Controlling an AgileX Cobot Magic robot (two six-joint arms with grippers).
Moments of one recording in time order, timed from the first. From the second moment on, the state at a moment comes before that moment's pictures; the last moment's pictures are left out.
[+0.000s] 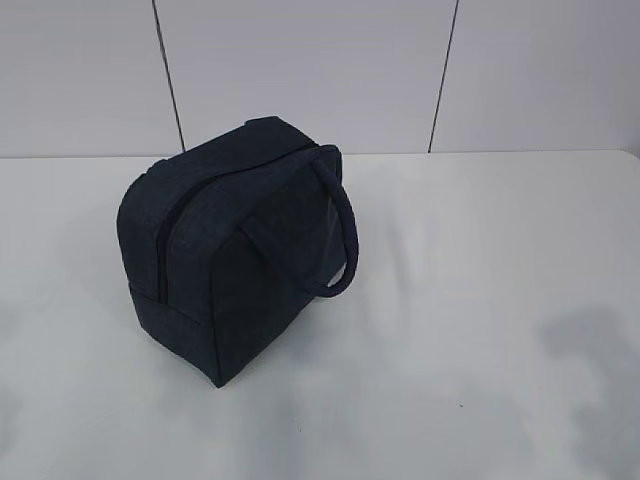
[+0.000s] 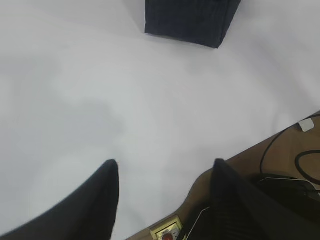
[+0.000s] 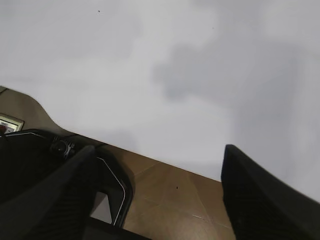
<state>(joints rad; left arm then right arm) -0.28 0.35 -0.54 -0.12 1.09 0.14 0.20 0.46 -0.50 0.00 1.14 -0.15</state>
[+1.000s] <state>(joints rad) -0.16 0.29 -0.54 -0.13 1.09 0.14 0.12 0.29 -0.50 -0.01 1.14 -0.14</state>
